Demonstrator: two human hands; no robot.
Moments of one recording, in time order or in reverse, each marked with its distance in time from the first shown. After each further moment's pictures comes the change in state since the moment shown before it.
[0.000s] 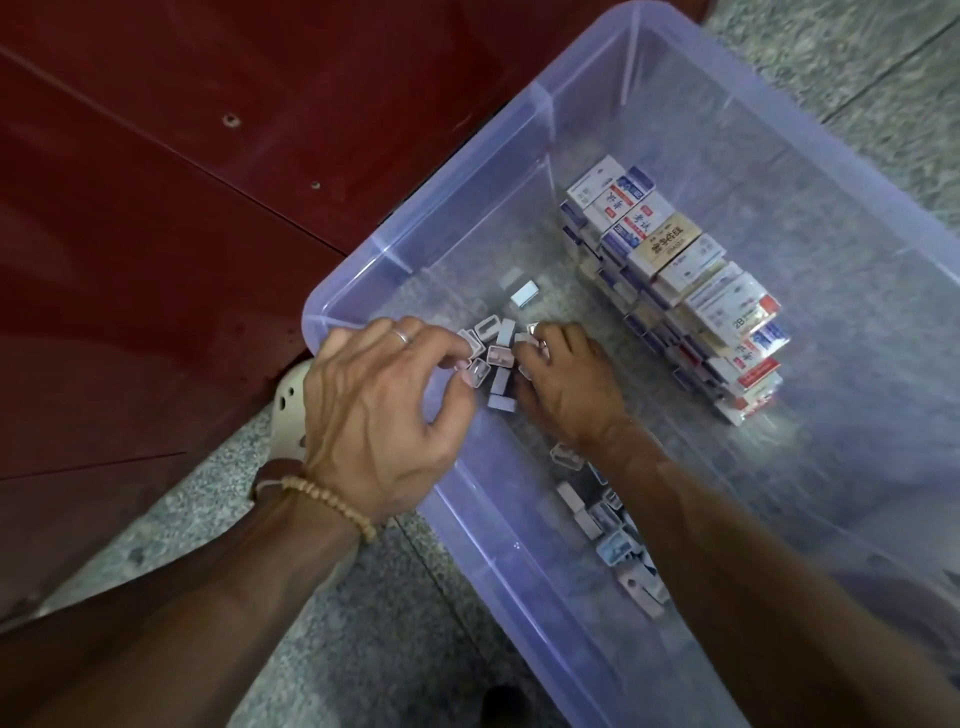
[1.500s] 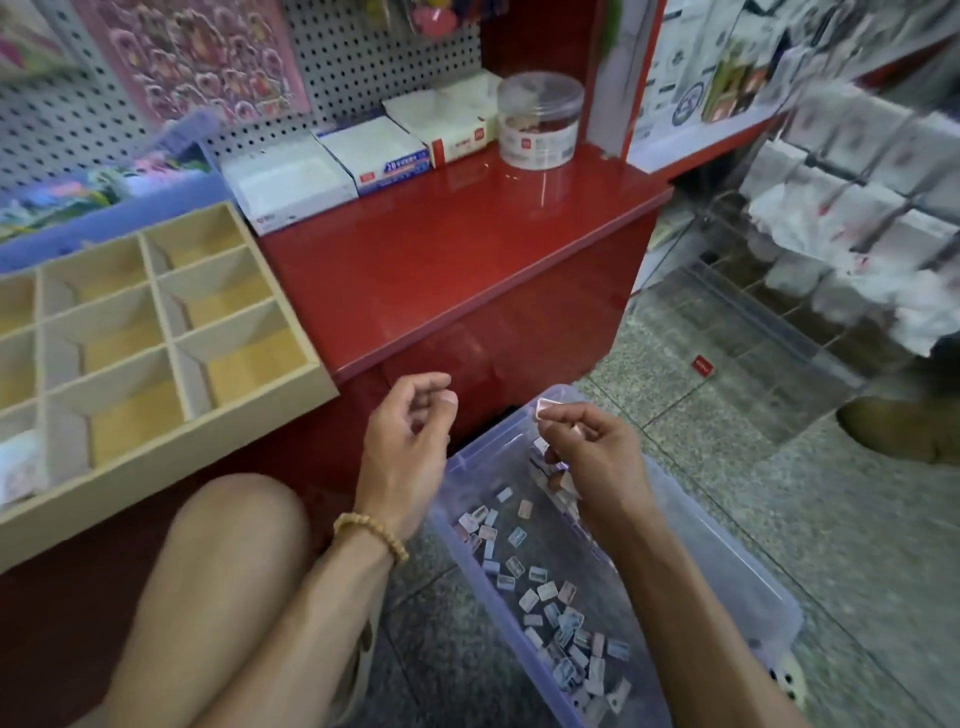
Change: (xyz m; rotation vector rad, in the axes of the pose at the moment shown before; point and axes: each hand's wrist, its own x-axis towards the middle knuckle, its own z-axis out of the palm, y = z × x) left_hand -0.002 0.044 -0.217 -1.052 0.318 -0.374; right_hand -0.020 -0.156 -0.354 1.339 0.366 0.555
